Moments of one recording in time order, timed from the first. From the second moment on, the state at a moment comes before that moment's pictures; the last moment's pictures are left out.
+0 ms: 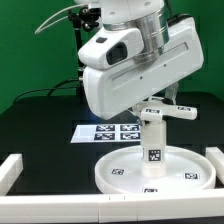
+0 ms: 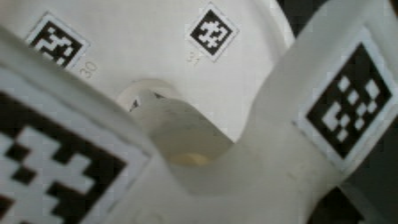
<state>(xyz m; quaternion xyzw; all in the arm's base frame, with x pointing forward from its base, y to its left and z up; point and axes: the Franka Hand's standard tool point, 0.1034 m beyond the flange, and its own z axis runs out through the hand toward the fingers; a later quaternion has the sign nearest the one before) 0.548 0.028 0.103 -0.96 -0.24 0.05 0.14</state>
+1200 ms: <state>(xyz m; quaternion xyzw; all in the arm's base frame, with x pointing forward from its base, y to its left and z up) 0.560 0.014 0.133 -0.96 -0.24 0.04 0.12</state>
